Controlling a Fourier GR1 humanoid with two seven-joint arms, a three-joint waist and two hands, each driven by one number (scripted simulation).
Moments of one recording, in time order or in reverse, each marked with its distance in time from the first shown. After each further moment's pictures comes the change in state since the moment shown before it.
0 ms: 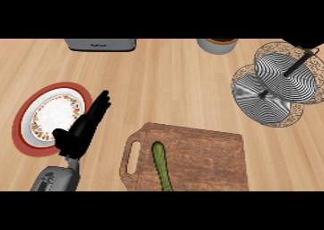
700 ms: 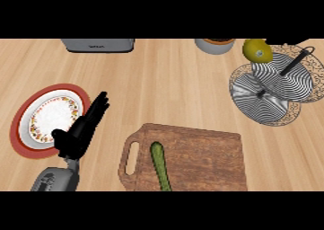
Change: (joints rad) left arm 0.008 -0.009 0.019 0.009 -0.006 -0.002 -0.005; right arm -0.077 0.098 -0.167 0.157 -0.183 0.087 0.279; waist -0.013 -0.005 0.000
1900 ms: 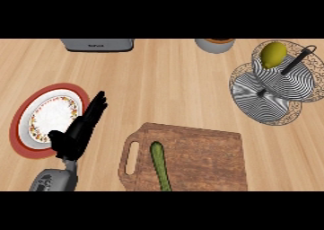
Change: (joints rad) left arm 0.012 -0.002 0.010 -0.030 -0.010 -0.004 0.012; right arm 0.245 -0.499 -0.385 0.085 -0.138 -0.211 -0.306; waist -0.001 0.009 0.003
